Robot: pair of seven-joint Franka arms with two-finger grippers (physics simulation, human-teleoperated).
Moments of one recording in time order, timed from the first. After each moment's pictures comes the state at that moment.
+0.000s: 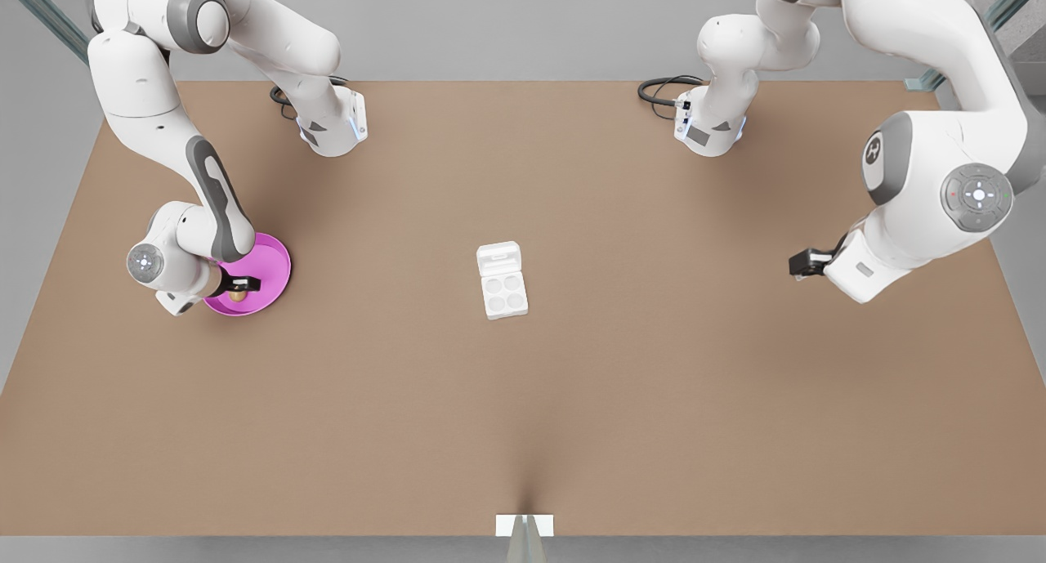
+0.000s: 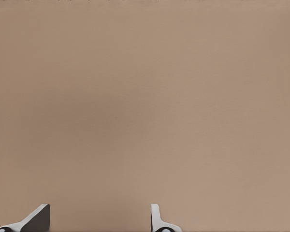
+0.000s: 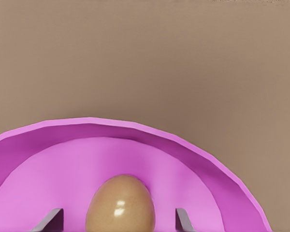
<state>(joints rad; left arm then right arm) -0.09 0.21 0.00 -1.43 0.08 1.51 -0.04 -0.31 0.41 0.00 -2.24 -0.12 2.46 -0.25</state>
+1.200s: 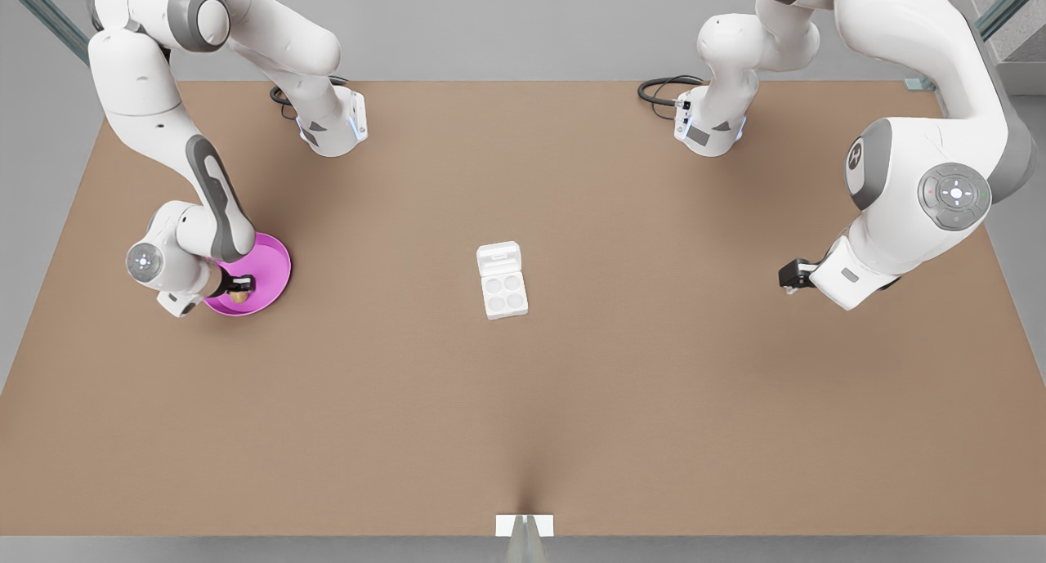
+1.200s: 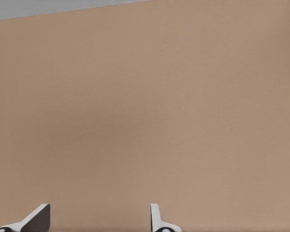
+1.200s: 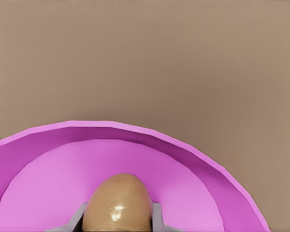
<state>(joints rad) -0.11 0.22 0.00 -1.43 0.10 1.59 -0.04 -0.30 0.40 0.00 -2.24 -0.10 2.46 -0.34</state>
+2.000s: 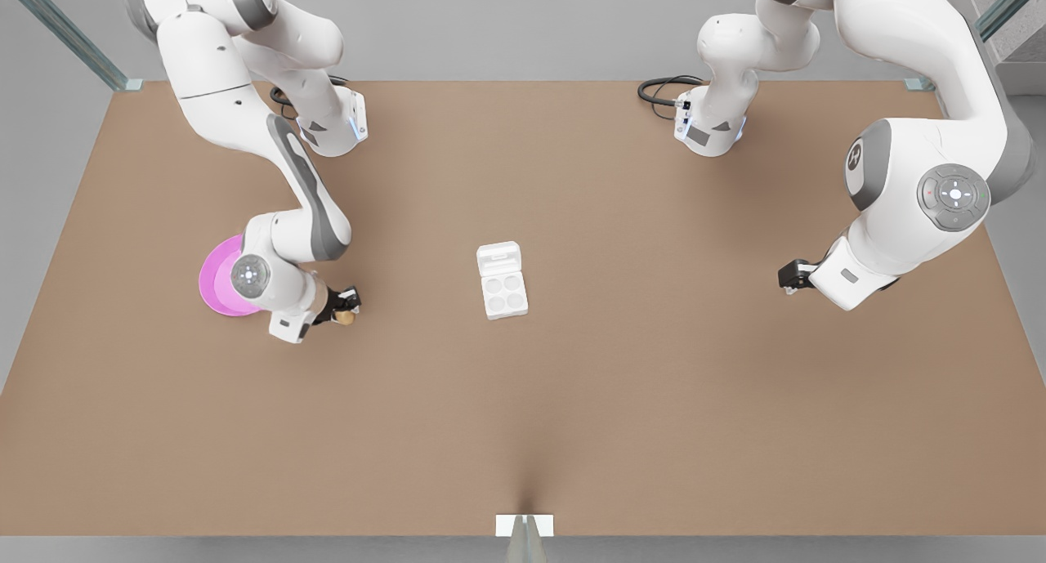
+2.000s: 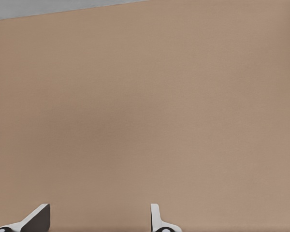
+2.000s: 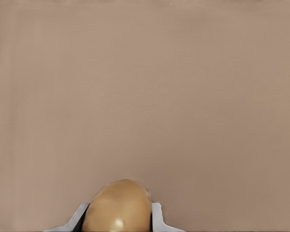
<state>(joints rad) -0.11 0.22 0.00 -1.43 0.10 1.59 -0.05 0.06 0.38 0.18 -2.05 0.16 2.33 -0.31</state>
